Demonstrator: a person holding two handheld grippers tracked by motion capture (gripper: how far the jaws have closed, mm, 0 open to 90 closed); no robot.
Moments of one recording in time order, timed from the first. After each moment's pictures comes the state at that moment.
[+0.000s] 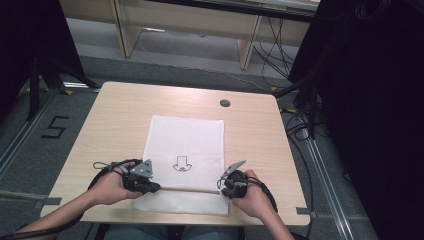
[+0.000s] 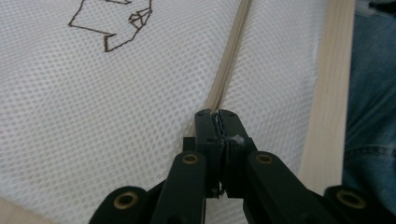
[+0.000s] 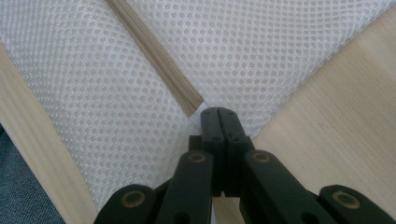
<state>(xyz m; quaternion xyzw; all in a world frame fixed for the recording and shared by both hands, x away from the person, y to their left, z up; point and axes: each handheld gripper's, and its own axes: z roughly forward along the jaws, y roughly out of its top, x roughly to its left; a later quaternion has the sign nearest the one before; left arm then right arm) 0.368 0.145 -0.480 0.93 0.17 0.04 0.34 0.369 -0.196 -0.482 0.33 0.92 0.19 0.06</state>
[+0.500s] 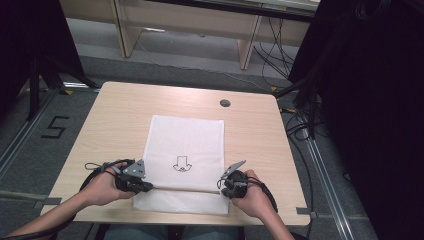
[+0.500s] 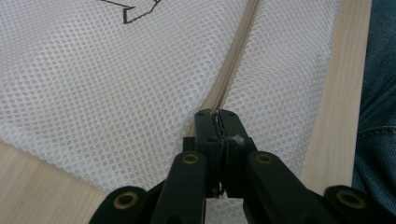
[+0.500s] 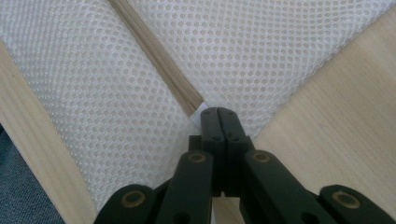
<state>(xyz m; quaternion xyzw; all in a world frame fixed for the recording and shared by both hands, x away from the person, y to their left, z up) 0.366 0.165 -0.483 0.92 0.19 0.05 0.33 0.369 -0.196 -0.482 0.33 0.92 0.19 0.06</state>
